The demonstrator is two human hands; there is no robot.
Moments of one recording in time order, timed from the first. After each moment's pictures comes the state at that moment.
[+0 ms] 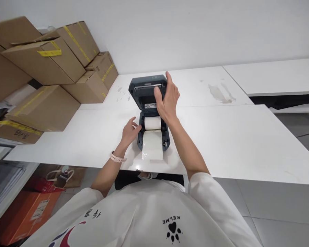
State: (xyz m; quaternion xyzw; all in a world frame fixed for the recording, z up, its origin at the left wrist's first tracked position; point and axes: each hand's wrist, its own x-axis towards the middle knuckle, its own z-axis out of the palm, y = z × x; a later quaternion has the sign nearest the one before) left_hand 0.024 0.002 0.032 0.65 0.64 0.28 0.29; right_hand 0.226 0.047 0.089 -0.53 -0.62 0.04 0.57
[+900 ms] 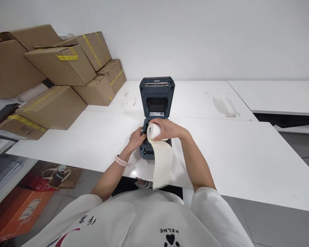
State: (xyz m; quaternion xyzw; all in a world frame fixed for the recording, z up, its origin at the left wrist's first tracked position) left_hand 0.037 0.012 0.026 0.66 0.67 0.15 0.29; right_hand 0.246 0.027 0.090 -0.41 -0.86 0.27 0.15
